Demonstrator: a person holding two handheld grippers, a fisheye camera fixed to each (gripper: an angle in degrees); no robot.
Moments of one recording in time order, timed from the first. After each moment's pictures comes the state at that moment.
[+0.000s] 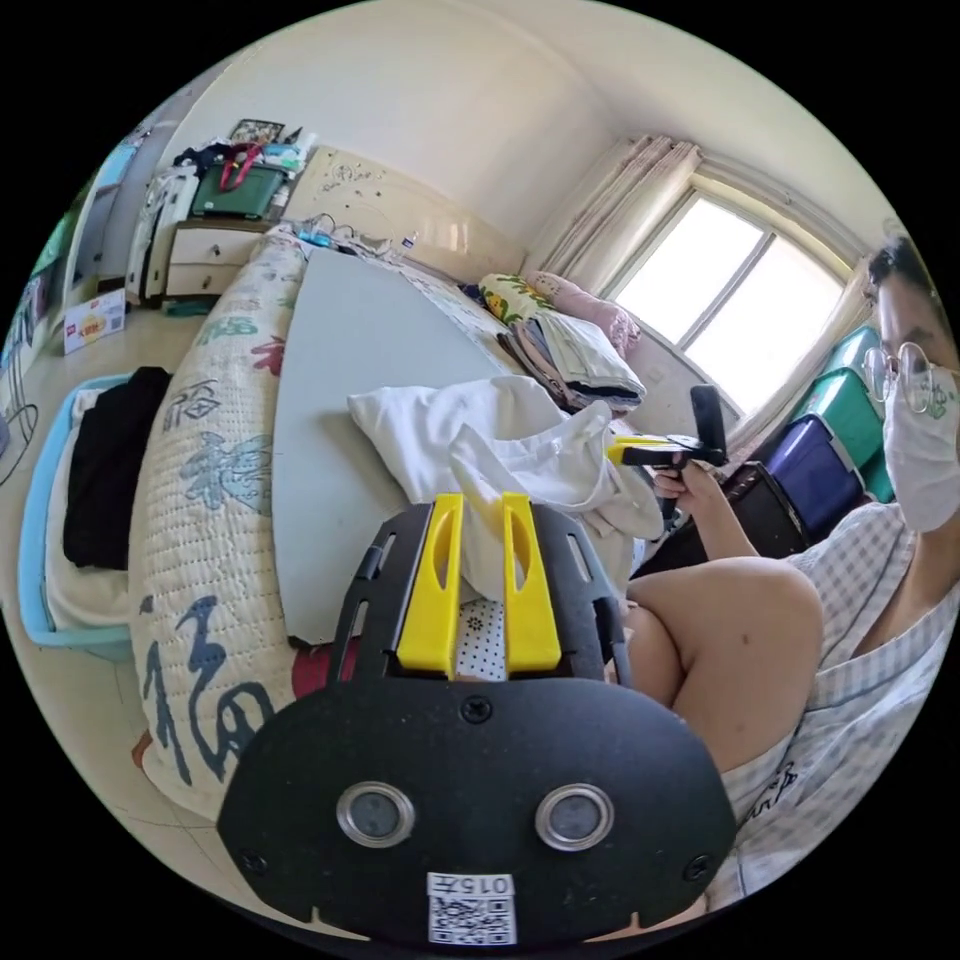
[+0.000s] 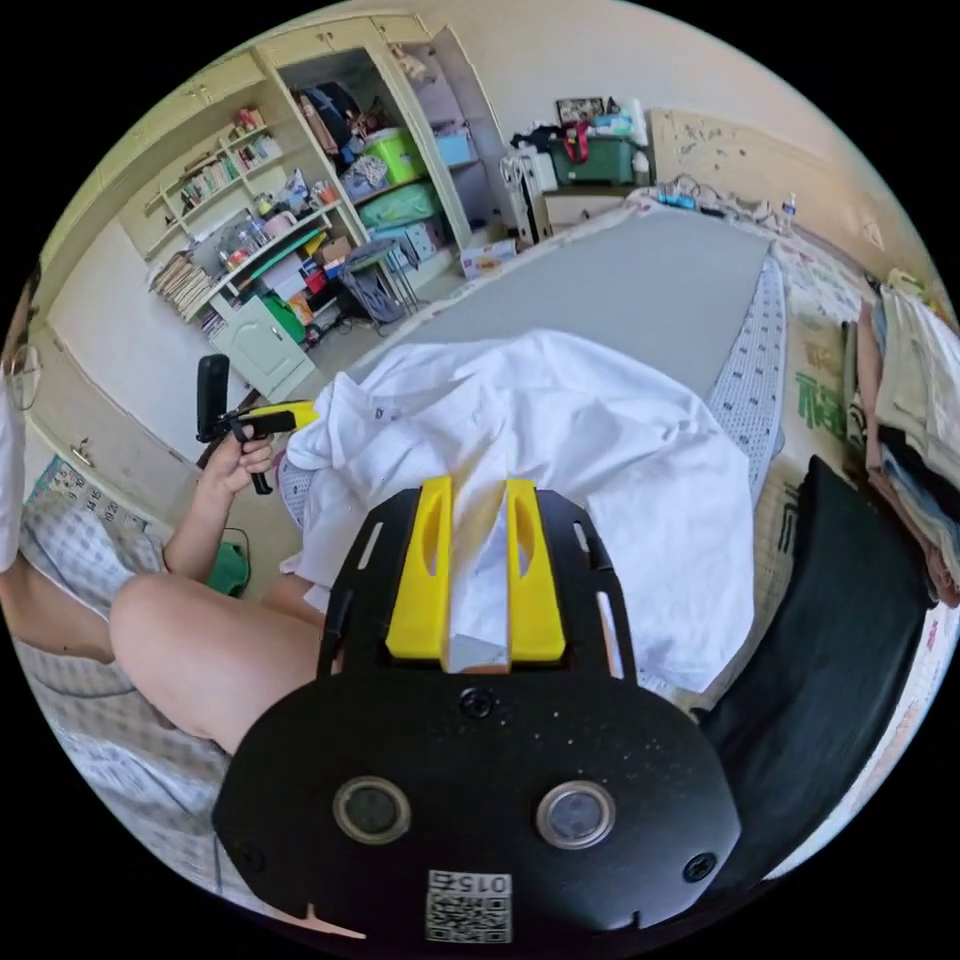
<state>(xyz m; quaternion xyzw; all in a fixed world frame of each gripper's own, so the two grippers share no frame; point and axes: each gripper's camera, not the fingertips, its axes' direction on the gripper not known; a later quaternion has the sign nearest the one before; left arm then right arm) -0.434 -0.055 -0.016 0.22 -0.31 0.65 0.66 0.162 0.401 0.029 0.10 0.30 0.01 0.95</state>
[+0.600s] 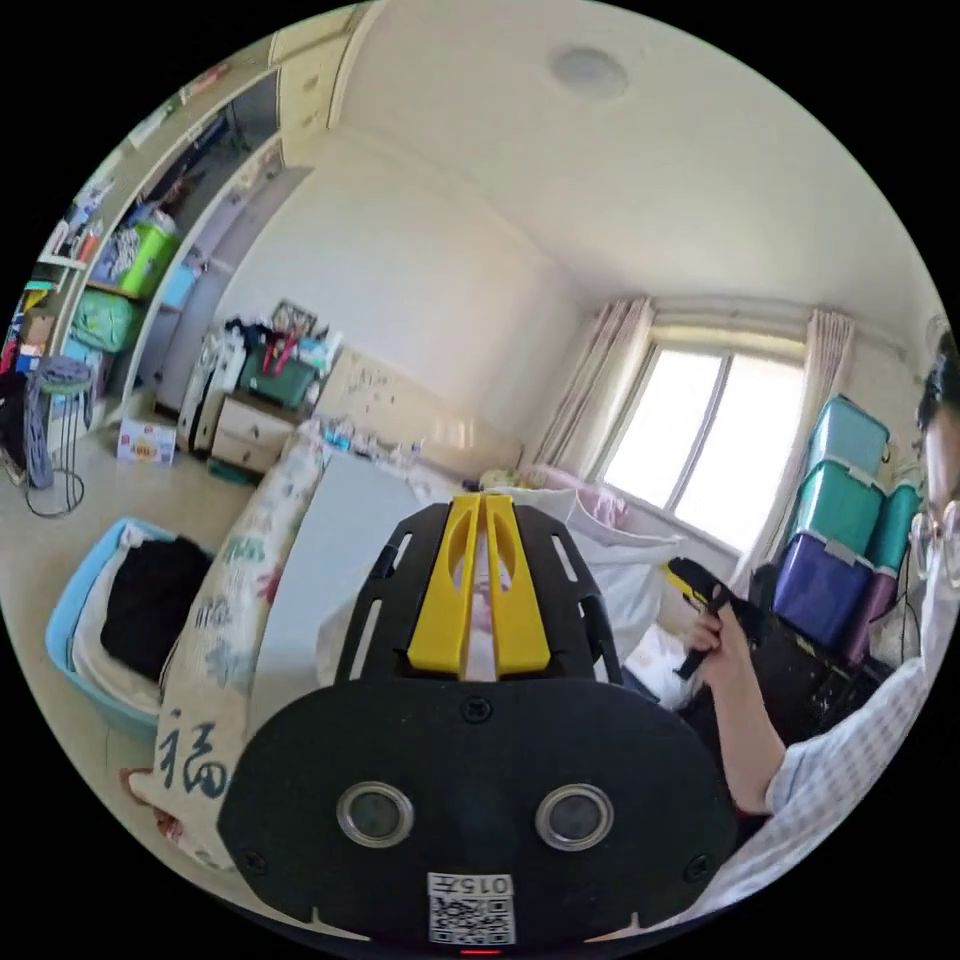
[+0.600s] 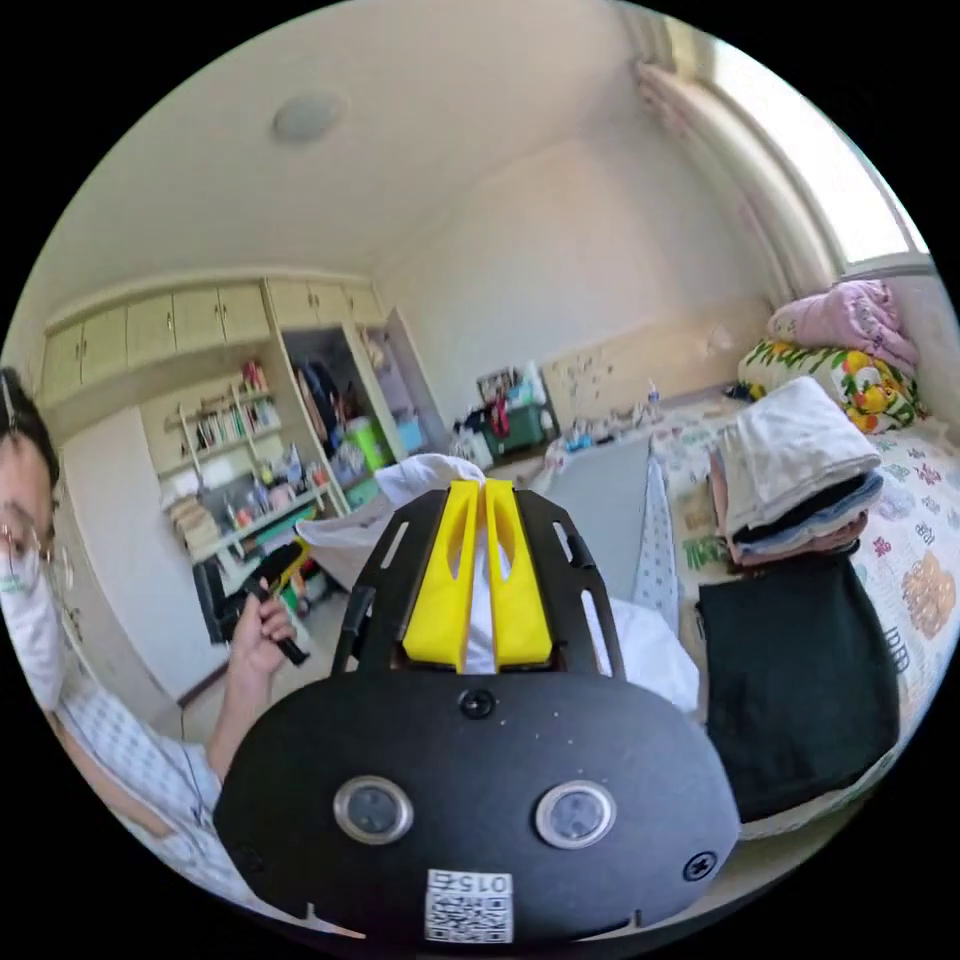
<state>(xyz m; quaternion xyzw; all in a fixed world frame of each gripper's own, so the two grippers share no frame) -0.417 0.207 0.021 0.48 -0.09 0.72 0.50 -0.078 0.760 -0.064 0.59 0.29 -0.06 0.75</state>
